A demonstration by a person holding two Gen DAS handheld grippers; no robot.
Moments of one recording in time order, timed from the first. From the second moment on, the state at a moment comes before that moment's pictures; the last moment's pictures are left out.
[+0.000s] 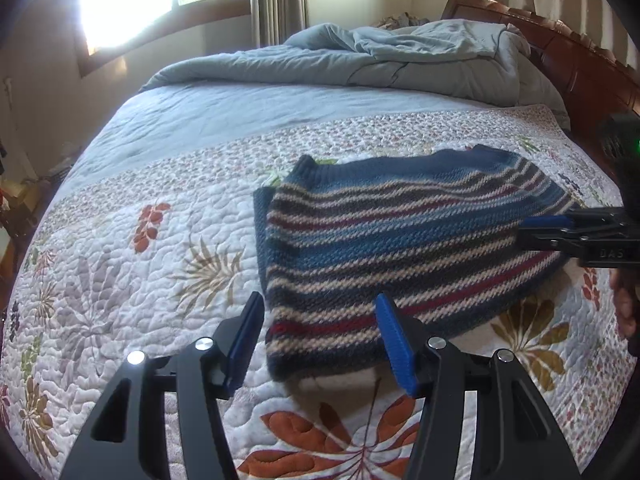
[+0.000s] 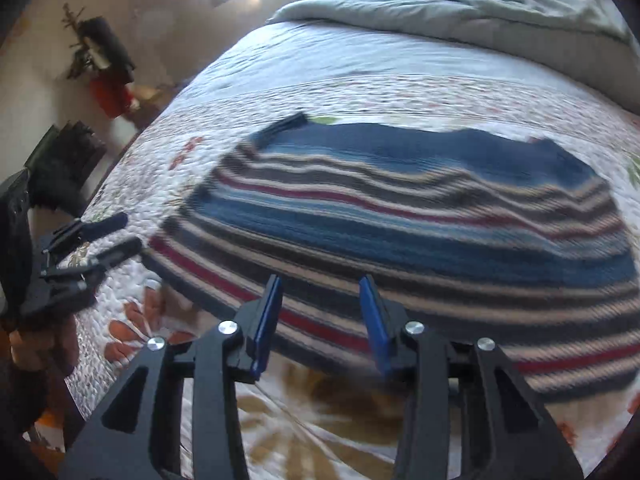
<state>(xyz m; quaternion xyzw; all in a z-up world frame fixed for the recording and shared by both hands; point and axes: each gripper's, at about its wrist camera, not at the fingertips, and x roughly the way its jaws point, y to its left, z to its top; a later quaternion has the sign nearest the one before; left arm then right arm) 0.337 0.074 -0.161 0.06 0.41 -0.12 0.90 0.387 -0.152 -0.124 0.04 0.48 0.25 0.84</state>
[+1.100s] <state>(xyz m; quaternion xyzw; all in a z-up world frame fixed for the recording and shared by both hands) 0.492 0.194 -0.227 -0.28 0.55 -0.27 0.74 0.295 0.065 -0.172 -0.42 0.29 0.20 0.83</state>
